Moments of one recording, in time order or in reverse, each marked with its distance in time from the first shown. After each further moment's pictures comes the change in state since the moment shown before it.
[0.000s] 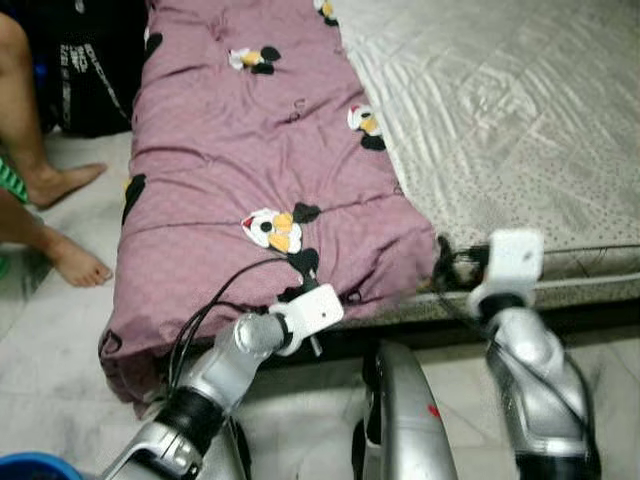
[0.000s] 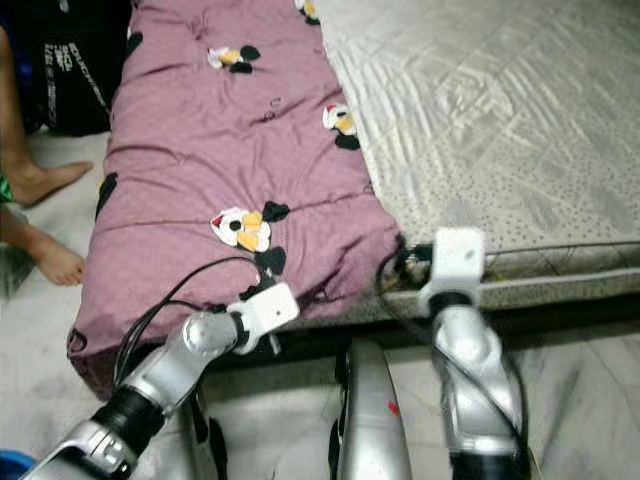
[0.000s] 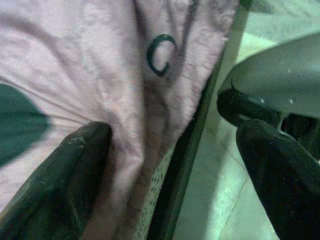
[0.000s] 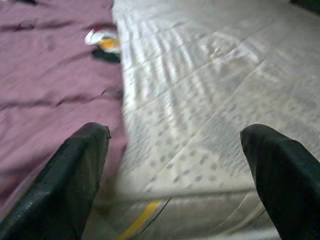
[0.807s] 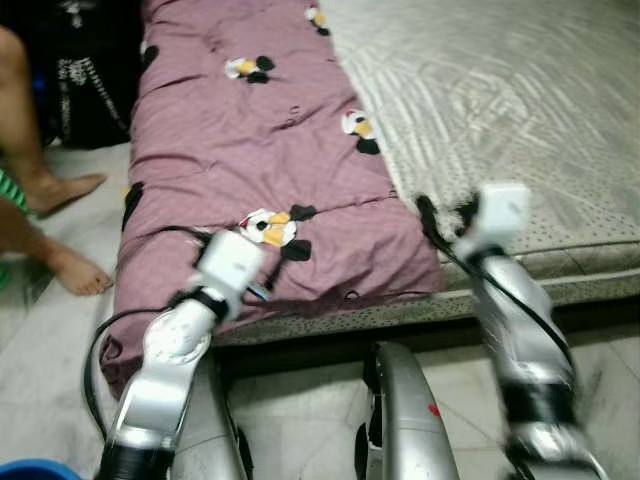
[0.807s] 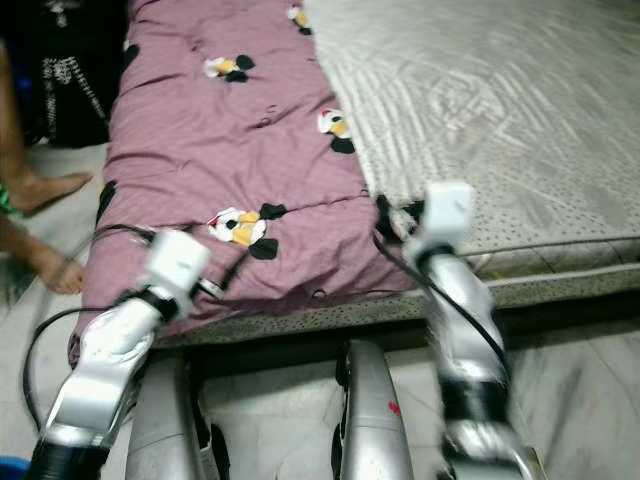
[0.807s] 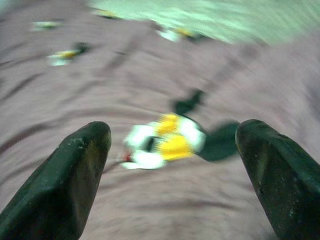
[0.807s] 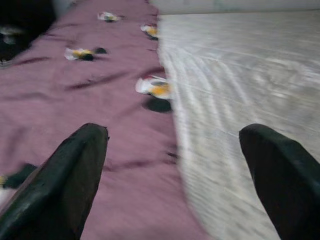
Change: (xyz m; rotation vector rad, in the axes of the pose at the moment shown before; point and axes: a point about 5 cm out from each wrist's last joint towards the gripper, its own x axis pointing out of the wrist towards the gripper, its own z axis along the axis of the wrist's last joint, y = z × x) left arm -0.101 0.052 0.017 -0.285 -0.288 0.675; right arm 0.055 0.027 0.021 0.166 -0.082 0.189
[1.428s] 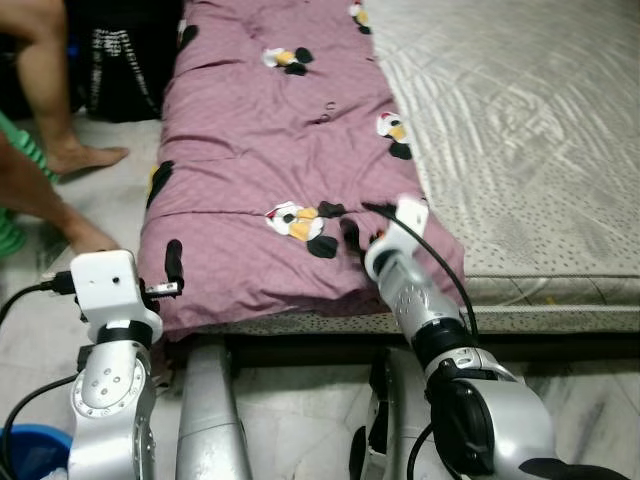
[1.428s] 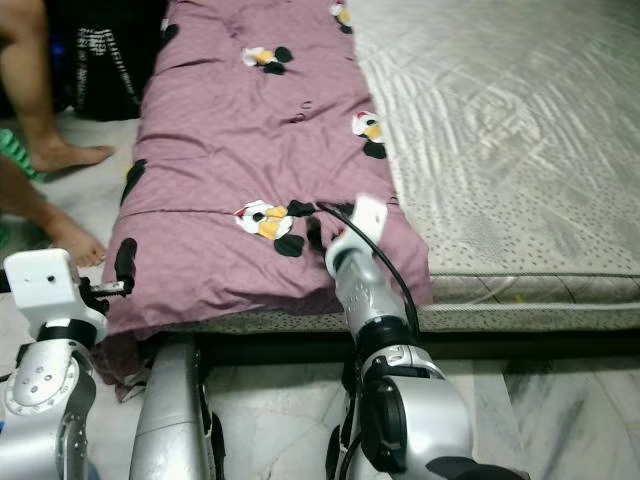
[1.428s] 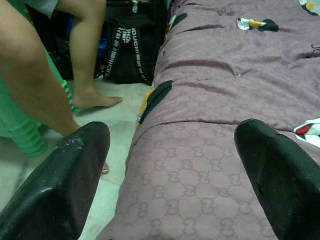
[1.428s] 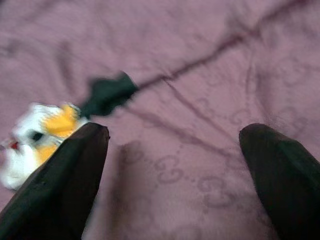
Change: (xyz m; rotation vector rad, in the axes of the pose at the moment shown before) left arm -0.060 0.045 -0.007 -0.267 0.078 0.536; right arm 0.032 0.065 -0.076 0.463 0.418 -0.116
